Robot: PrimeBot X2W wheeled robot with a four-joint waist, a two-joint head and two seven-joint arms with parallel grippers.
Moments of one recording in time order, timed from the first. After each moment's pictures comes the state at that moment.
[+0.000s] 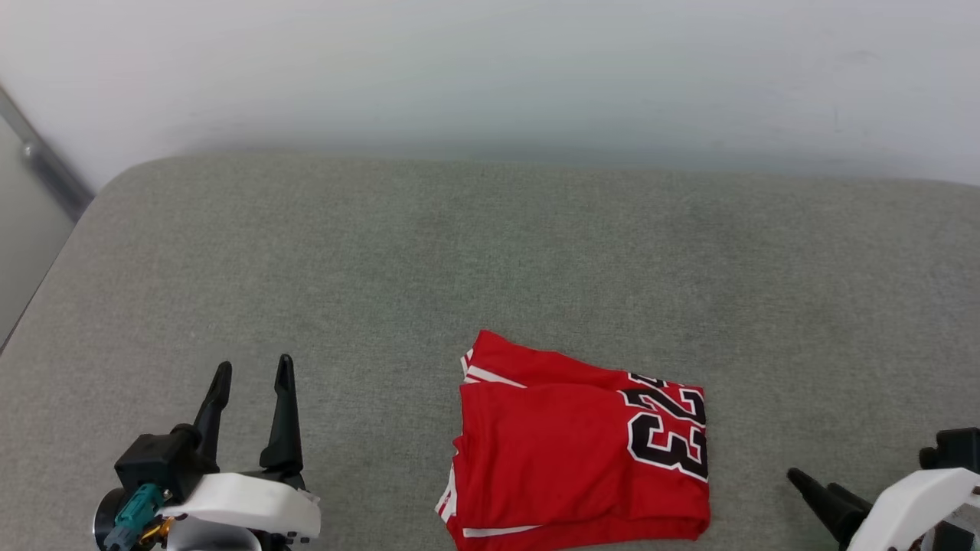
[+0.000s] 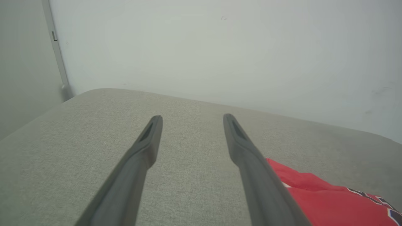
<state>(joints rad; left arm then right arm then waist) -0.02 0.33 -0.25 0.04 -0.55 0.18 -0.26 0.03 -0.20 -0.16 0.19 0.66 0.13 0.57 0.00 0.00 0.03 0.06</state>
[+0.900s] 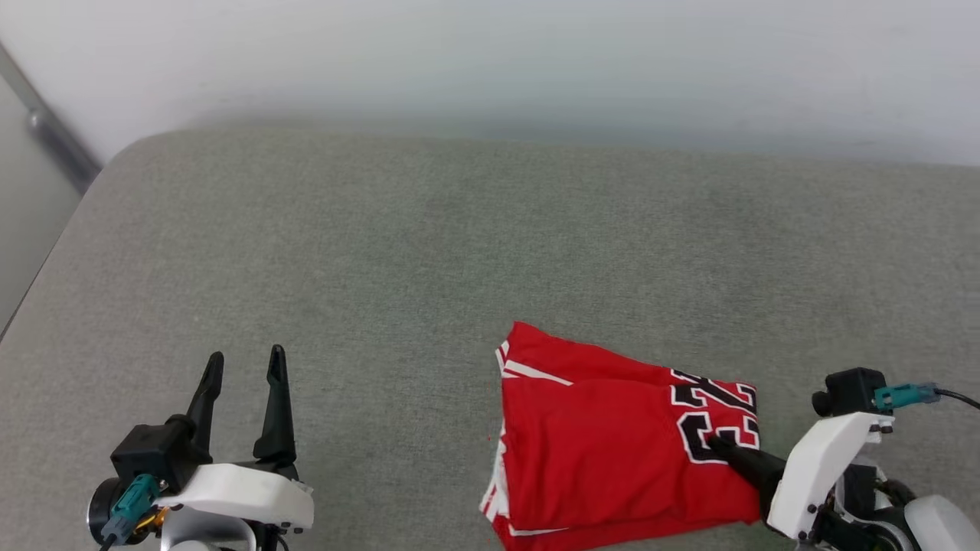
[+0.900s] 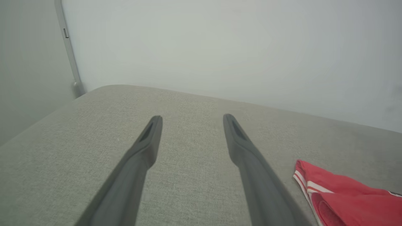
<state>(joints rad) -0.05 0.28 -0.18 0.10 -0.48 0.11 -0.26 -0.15 -0.28 0.20 0.28 0.92 0.13 0.53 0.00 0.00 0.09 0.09</state>
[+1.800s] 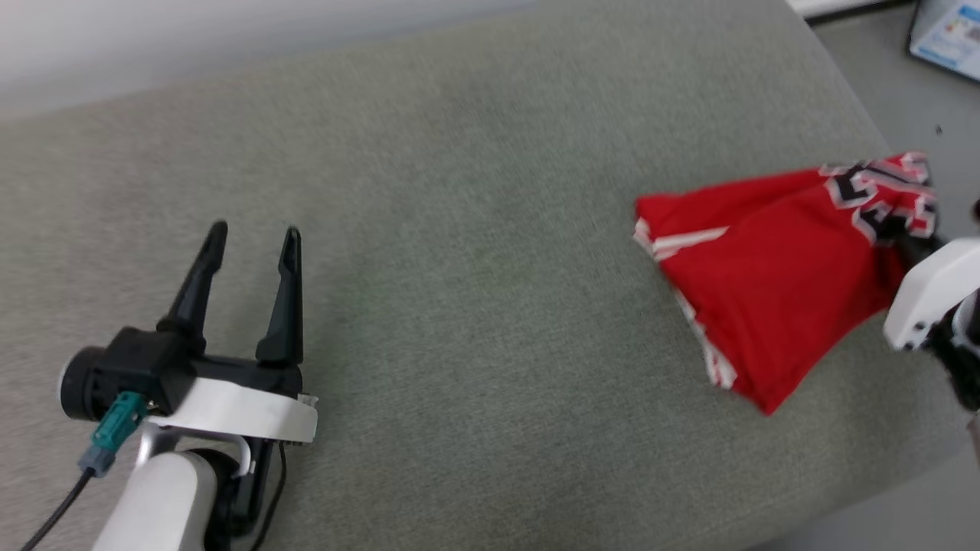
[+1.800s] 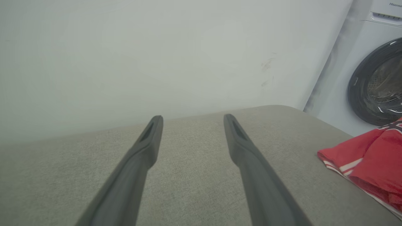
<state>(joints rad) -0.20 0.34 -0.22 -0.06 -0.39 0.08 -0.21 -0.57 -0.38 0.07 0.62 0.34 0.13 0.17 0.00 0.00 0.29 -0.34</state>
